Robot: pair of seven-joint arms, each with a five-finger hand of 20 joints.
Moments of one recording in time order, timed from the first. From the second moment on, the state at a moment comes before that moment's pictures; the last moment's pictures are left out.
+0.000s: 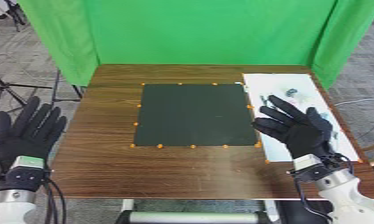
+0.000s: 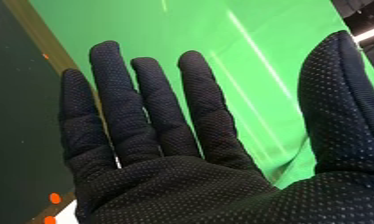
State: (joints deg) left arm 140.0 -54.0 -106.8 -128.9 6.0 9.9 26.8; right arm -120.2 -67.6 101.3 -118.2 -31.3 -18.1 5.3
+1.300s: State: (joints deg) left arm 141.3 -54.4 -107.4 -129.4 5.9 10.0 27.5; right arm -123.3 -59.6 95.9 -126.4 -72.3 14.0 9.7
